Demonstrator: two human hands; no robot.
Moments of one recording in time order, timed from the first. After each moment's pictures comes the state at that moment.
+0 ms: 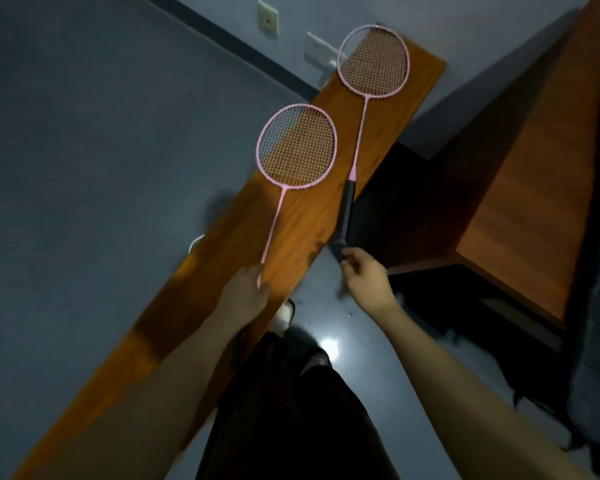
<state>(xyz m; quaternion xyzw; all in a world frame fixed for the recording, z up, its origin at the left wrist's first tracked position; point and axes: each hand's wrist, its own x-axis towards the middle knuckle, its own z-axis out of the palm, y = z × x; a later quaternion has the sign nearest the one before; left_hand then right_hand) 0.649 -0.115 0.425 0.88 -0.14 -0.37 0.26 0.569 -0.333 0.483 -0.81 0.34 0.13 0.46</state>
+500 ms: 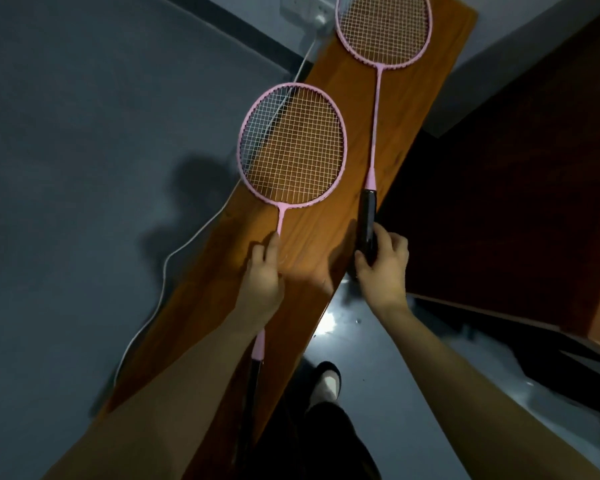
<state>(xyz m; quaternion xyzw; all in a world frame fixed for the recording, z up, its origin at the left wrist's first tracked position) 0.753 -0.191 0.317 0.90 -0.20 -0.28 0.27 0.671 -0.358 0.361 -0.81 0.46 0.02 0.36</state>
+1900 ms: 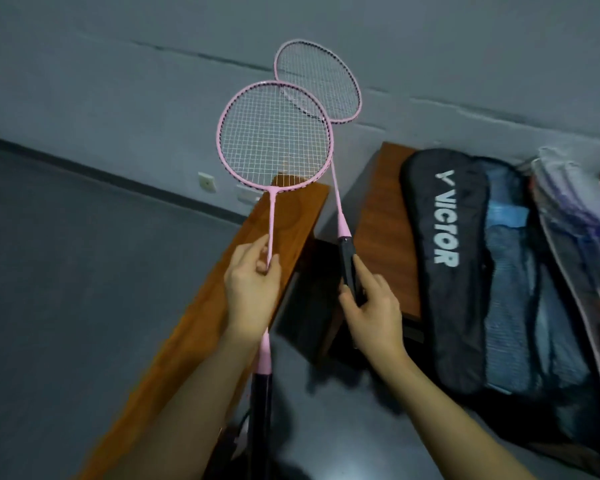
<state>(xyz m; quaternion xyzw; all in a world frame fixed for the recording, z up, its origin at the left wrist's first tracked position) 0.592 -0.258 0.662 0.78 -0.21 0.07 0.58 0.459 -0.371 0.652 -0.85 0.31 -0.28 0.33</state>
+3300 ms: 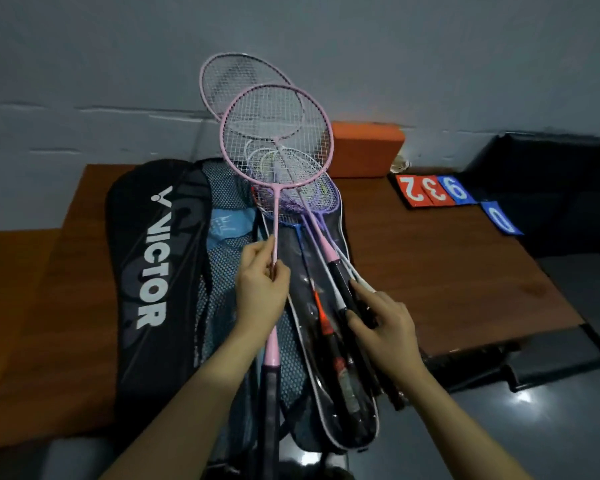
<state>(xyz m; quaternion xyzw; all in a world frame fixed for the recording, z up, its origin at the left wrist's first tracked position) 0.307 -0.706 0.685 0.68 -0.41 -0.17 0.59 0.110 -0.730 0.679 -0.81 0.47 -0.30 0.17</state>
